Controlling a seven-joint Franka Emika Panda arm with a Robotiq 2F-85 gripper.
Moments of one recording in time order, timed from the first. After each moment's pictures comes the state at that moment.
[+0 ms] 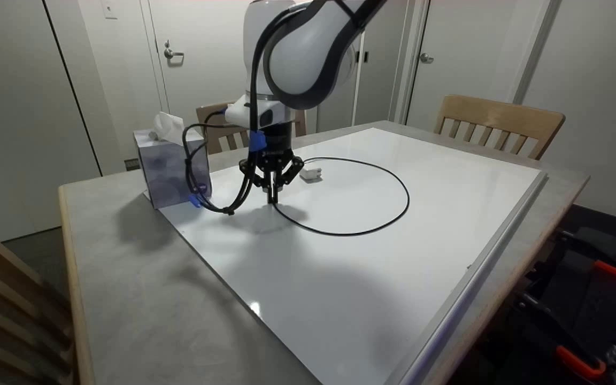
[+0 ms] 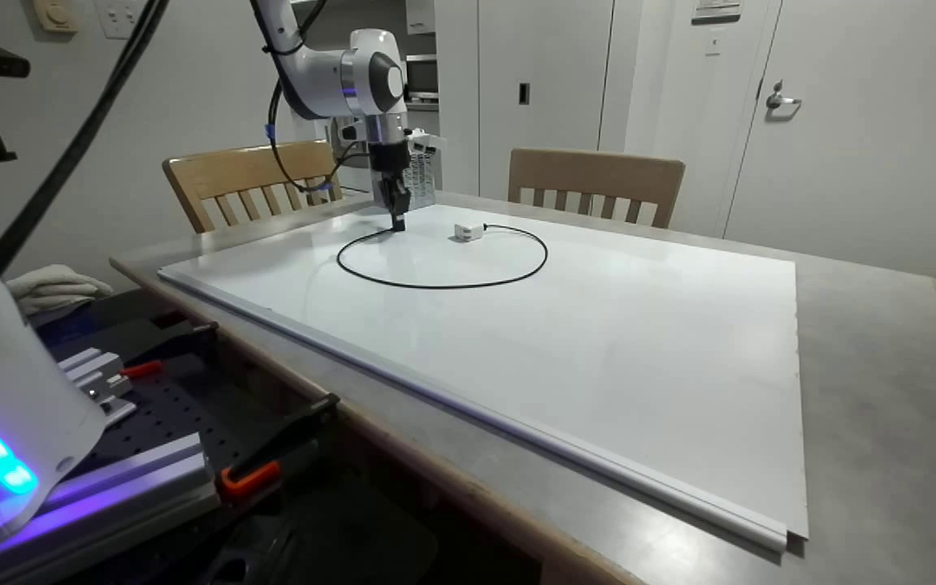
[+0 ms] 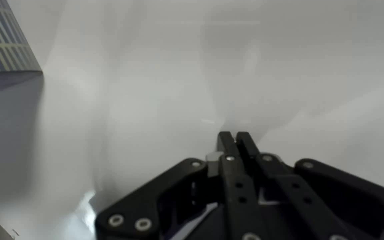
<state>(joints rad) 0.17 0.77 0.20 -1.72 -0.29 2.52 -2.20</state>
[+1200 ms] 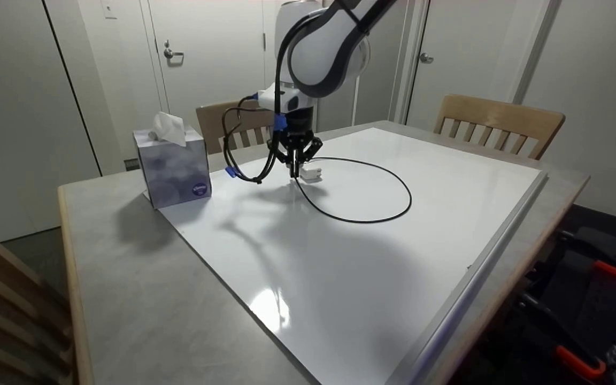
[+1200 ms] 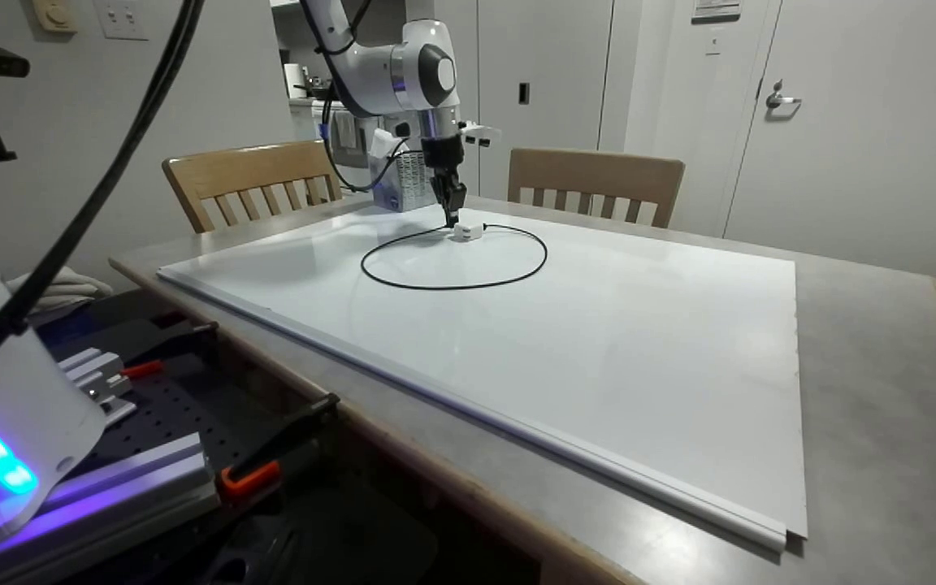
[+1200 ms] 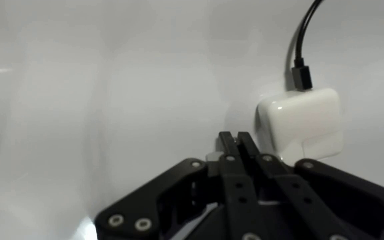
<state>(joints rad) 0.08 0.80 0.14 -1.64 -0.30 2.51 -2.30</state>
